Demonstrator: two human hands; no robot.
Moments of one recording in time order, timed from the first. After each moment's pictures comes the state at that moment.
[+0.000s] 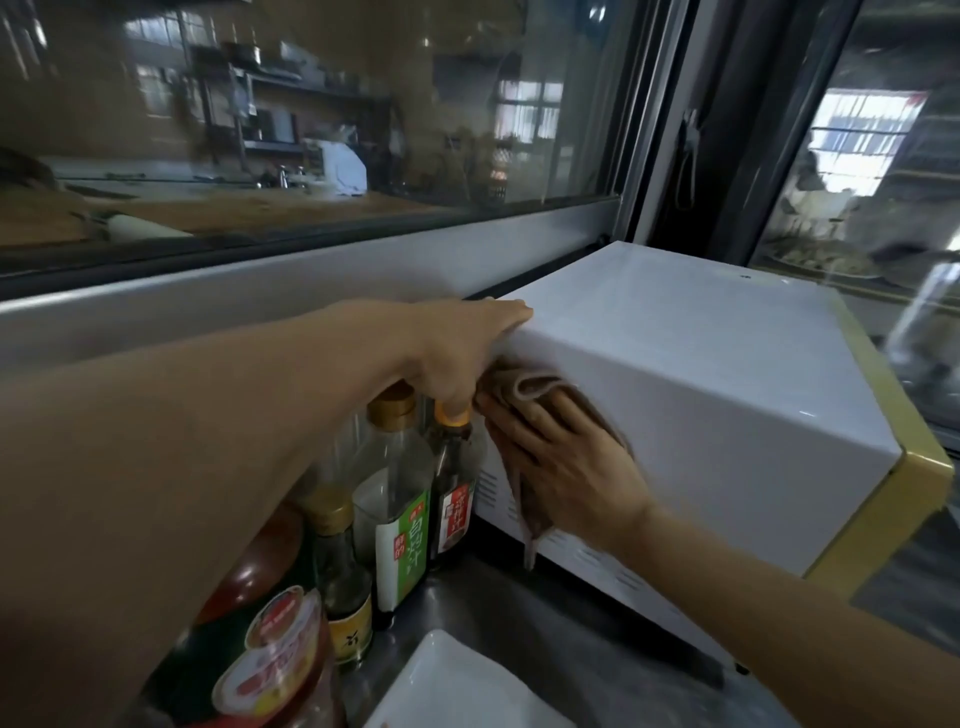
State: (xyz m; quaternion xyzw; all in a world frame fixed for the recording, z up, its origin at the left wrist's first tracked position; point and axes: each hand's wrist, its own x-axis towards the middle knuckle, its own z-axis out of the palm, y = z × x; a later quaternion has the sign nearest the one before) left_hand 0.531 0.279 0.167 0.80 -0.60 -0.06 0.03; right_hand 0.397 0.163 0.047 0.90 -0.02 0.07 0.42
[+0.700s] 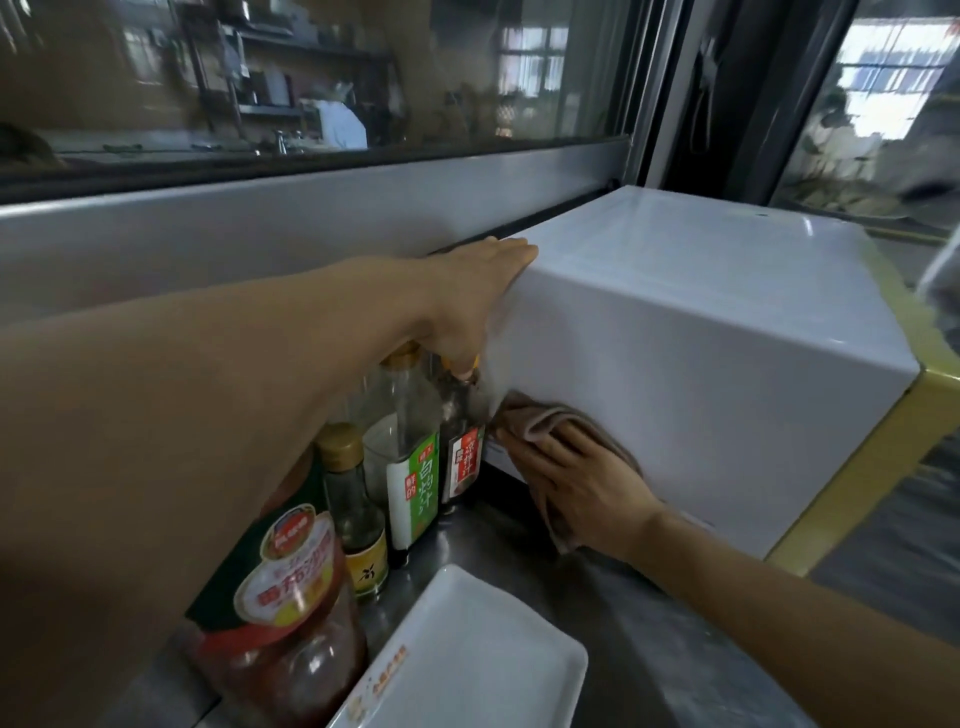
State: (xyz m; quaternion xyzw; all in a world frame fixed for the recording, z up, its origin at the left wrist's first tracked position) left_hand 0.523 0.278 0.155 0.80 -0.59 0.00 -0.01; right_hand 0.373 0.162 -0.016 0.92 -0.01 -0.05 0.39
